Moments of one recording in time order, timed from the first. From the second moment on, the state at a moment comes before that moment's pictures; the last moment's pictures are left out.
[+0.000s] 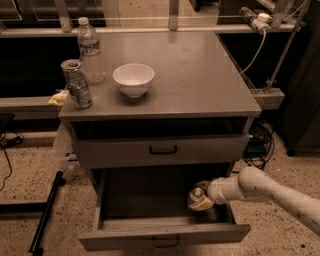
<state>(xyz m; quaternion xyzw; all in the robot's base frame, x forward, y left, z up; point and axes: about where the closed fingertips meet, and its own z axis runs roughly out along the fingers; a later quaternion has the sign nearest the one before) 0.577 -0.166 0.416 -0.59 0.71 0.18 0.34</state>
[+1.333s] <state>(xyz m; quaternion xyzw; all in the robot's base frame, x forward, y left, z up) 0.577 -0.166 0.416 -0.59 0.71 0.18 0.34</state>
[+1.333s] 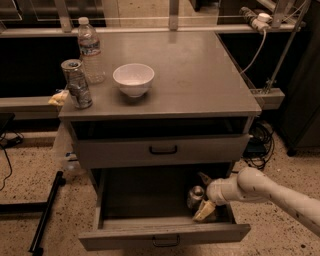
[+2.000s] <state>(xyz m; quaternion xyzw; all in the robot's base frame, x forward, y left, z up) 0.577 -0.166 0.422 -0.60 0.71 0.17 0.34</state>
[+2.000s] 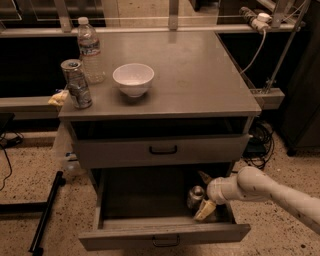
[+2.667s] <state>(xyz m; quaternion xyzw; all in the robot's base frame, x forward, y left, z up) 0.572 -0.197 0.463 -0.62 0.71 0.12 0.33</state>
